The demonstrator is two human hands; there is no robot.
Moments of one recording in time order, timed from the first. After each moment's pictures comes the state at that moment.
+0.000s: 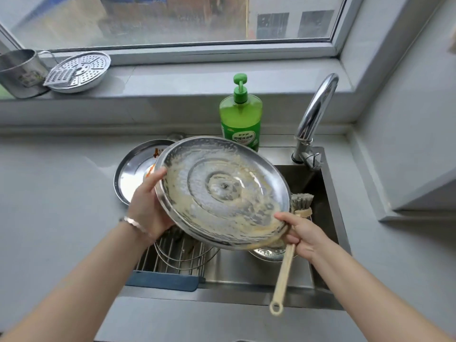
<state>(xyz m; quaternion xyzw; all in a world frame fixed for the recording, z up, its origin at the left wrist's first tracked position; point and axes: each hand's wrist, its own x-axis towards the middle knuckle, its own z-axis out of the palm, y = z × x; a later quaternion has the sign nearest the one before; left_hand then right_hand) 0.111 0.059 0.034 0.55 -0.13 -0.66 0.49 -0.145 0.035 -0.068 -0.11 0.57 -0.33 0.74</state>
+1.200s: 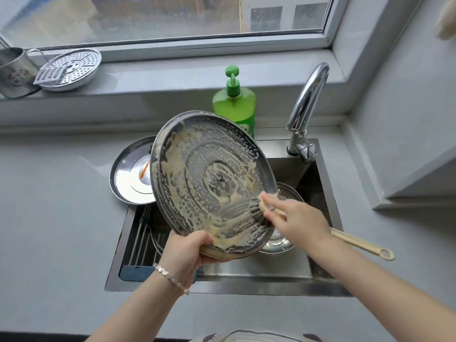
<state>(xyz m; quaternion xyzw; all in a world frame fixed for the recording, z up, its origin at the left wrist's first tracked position) 0.049 0.119 0.012 0.63 -0.14 -0.62 0.45 -0.155 0.050 -0.039 -0.75 0.61 -0.04 0.26</state>
